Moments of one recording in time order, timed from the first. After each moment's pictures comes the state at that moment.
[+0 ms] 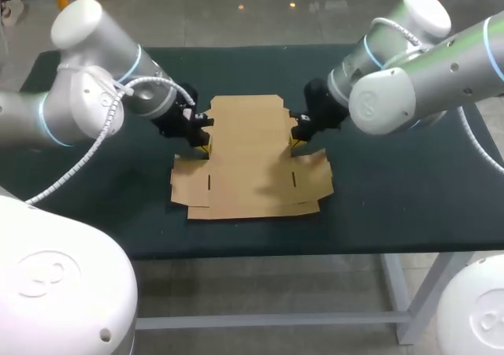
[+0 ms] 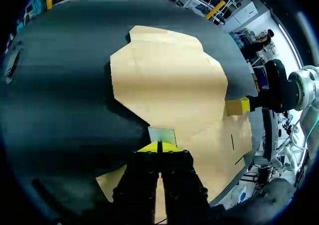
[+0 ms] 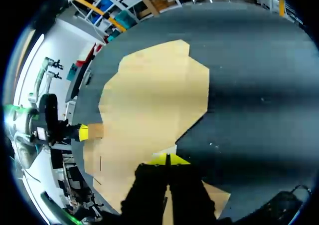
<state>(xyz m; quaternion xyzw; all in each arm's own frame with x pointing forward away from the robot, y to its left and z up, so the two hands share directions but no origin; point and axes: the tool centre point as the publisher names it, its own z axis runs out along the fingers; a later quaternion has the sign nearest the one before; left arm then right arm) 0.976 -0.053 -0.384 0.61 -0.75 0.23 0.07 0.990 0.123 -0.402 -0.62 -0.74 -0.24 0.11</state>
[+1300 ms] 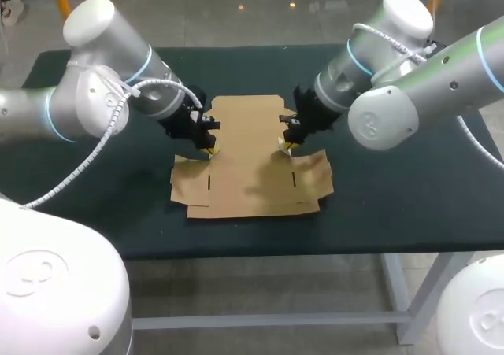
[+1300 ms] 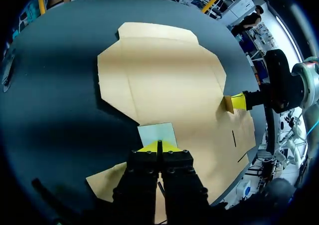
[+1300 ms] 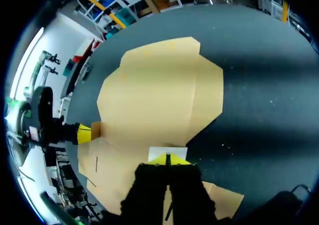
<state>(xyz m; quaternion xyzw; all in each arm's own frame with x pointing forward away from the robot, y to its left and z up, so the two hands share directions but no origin) 0.971 -0.065 -0.390 0.59 -0.77 0.22 0.06 0.988 0.137 -0.408 -0.62 -0.75 -0.22 0.08</state>
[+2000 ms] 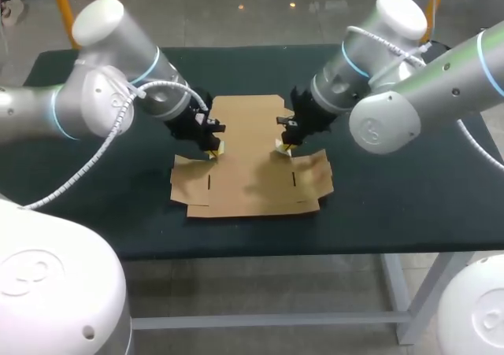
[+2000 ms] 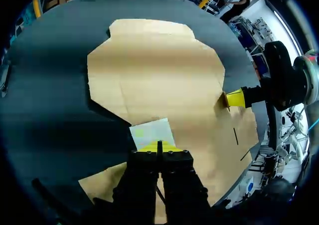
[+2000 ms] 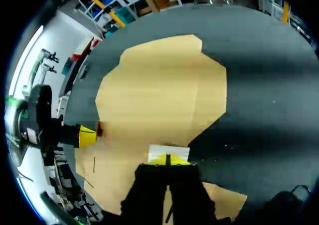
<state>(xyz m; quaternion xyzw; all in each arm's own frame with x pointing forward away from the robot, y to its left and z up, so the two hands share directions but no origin) 0.970 -0.075 -0.396 0.58 -0.78 0.21 0.06 0.988 0.141 -0.413 -0.62 -0.75 -0.22 0.08</state>
